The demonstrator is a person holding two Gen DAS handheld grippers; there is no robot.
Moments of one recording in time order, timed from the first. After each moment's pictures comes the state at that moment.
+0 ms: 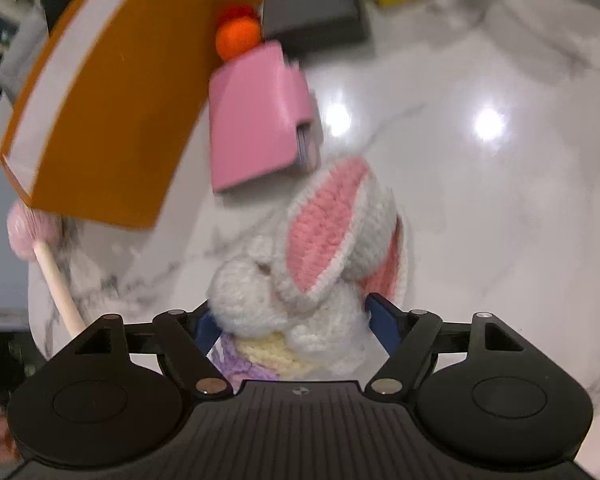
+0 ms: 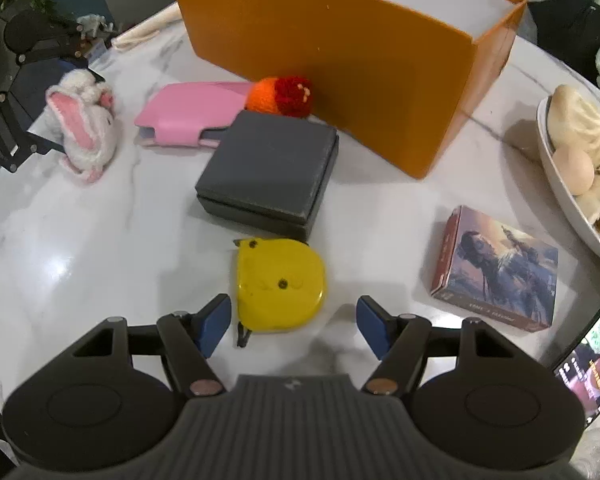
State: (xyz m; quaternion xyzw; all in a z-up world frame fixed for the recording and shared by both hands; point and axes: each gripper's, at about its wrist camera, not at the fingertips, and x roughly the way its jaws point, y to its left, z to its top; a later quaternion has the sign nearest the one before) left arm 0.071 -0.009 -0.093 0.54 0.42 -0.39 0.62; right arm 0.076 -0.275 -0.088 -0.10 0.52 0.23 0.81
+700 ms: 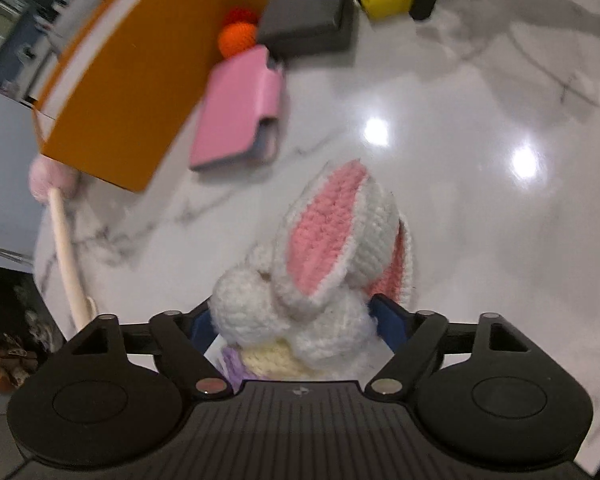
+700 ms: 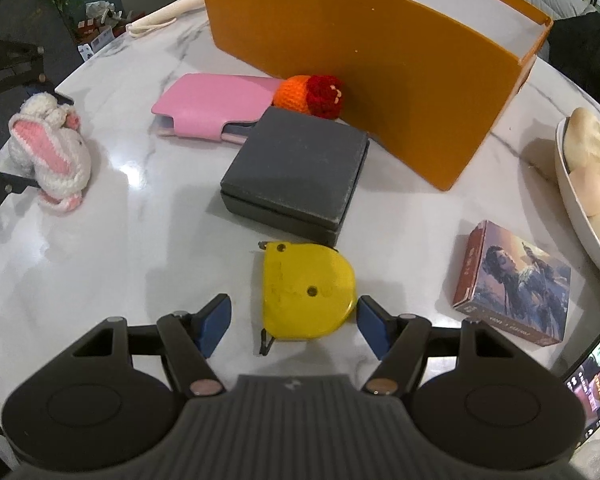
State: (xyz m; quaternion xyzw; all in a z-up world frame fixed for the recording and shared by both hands) left arm 0.013 0.001 -0.093 0.49 0.40 -0.34 0.70; right arm 0.070 -0.254 -0.092 -0.13 0.51 0.23 0.82
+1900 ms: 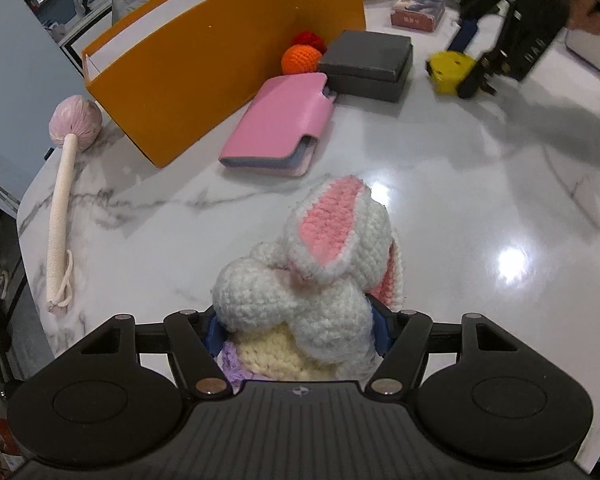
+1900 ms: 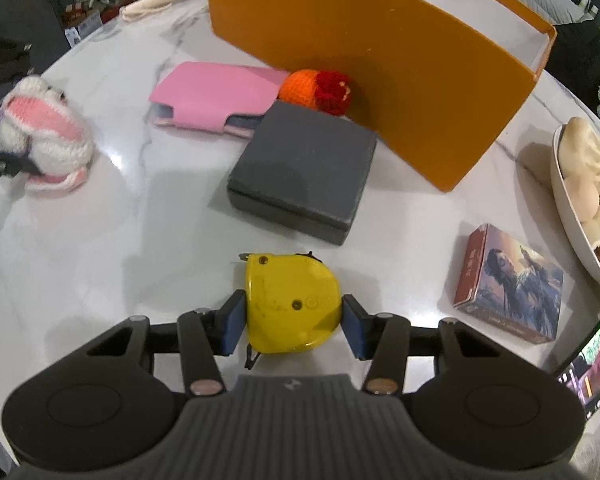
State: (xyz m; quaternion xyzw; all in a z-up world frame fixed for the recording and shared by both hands) left arm 0.023 0.021 -0.079 0.34 0.43 -0.33 0.77; right arm 0.065 -0.236 -0.091 -0.16 0.52 0.21 0.81
